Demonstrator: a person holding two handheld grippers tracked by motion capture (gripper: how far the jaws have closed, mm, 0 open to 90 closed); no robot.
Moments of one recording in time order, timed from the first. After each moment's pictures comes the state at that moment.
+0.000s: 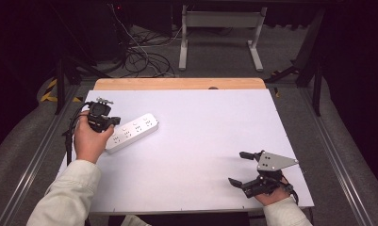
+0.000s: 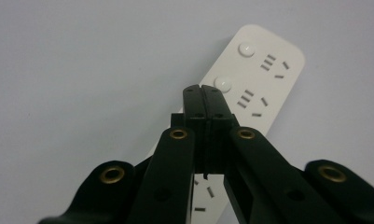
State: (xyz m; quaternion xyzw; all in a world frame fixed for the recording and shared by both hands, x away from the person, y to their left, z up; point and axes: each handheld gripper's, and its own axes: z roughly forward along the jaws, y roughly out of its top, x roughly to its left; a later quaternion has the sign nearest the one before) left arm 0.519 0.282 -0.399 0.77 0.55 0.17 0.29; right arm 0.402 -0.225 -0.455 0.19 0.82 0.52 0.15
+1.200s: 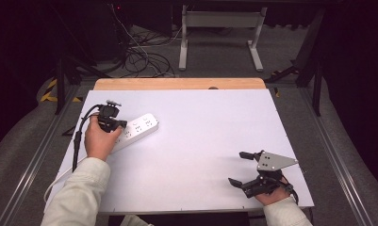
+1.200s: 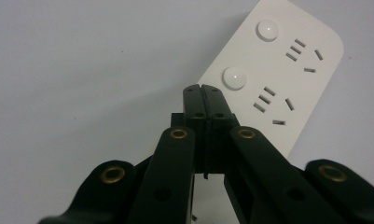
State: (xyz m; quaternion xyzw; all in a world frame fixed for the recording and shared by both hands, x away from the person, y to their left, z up) left arm 0.544 0.274 -0.437 0.77 0.57 0.14 0.25; right arm 0.402 -0.226 -0.455 0.19 0.82 0.52 0.14
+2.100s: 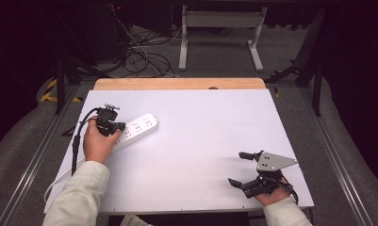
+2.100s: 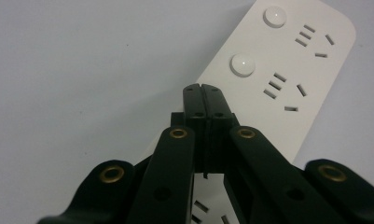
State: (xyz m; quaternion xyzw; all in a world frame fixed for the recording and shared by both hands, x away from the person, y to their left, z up) left arm 0.535 0.278 -0.446 0.77 0.55 0.17 0.27; right arm 0.402 -0.225 -0.456 0.19 0.82 0.52 0.14
